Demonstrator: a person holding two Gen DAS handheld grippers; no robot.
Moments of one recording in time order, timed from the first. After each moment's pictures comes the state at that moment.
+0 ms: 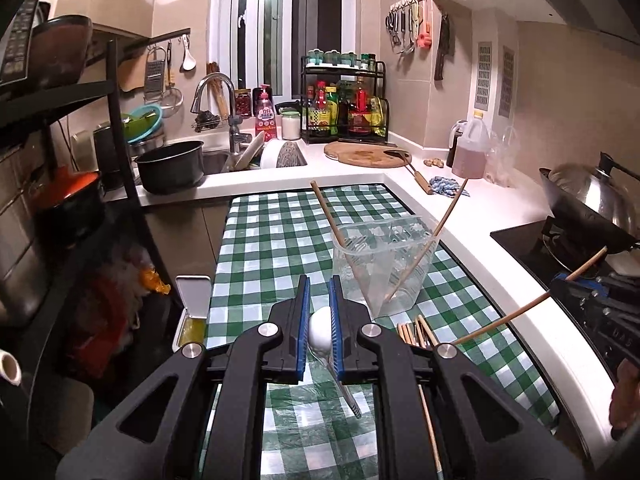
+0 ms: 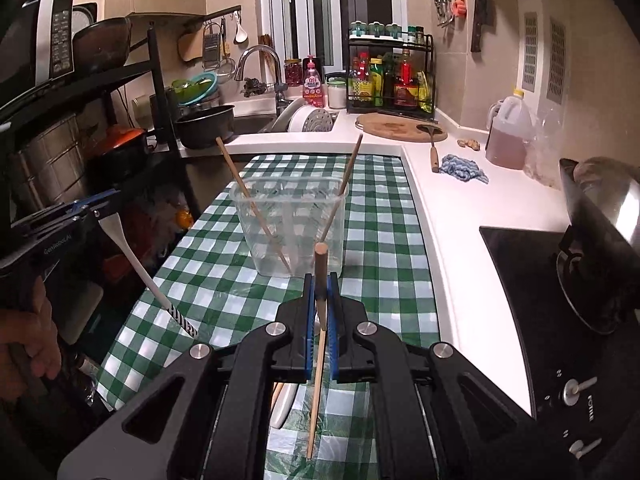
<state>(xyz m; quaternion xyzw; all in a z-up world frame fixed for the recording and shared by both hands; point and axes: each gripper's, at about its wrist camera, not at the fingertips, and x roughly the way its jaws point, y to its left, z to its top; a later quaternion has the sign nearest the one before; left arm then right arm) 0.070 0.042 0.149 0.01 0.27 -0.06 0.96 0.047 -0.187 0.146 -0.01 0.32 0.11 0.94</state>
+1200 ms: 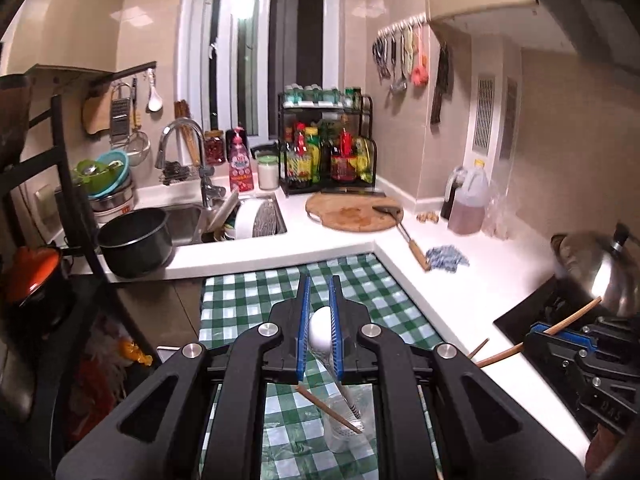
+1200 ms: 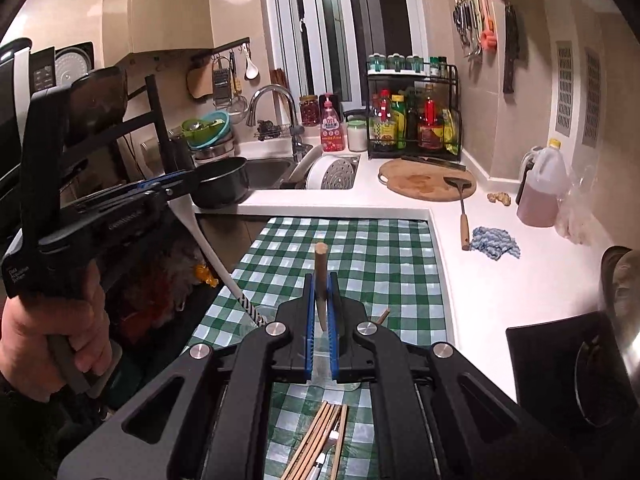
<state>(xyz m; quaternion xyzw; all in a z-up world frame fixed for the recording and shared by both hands) 0.223 0.003 0.228 0.02 0.24 -0.10 0.97 0.175 -0.168 0.216 0.02 0.30 0.14 0.94</state>
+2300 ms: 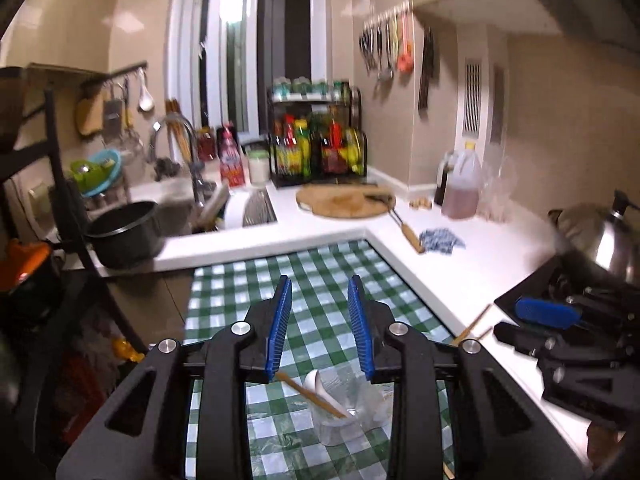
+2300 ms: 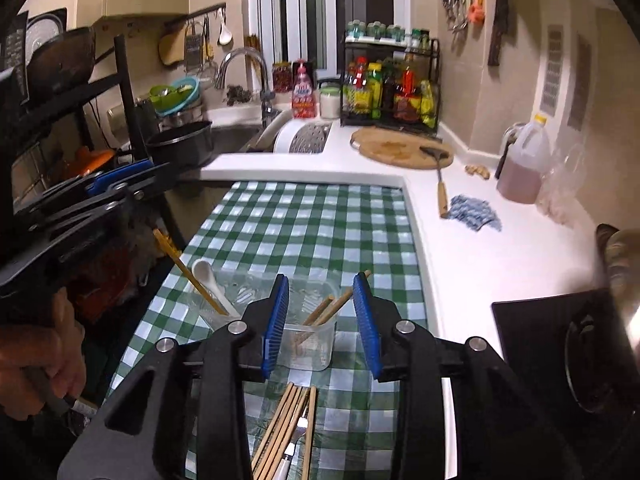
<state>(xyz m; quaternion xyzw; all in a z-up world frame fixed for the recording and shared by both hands) 0.188 -0.009 0.200 0.02 0.21 -0.11 0.97 0.168 -0.171 0.191 -0.01 0.31 0.08 0.95</state>
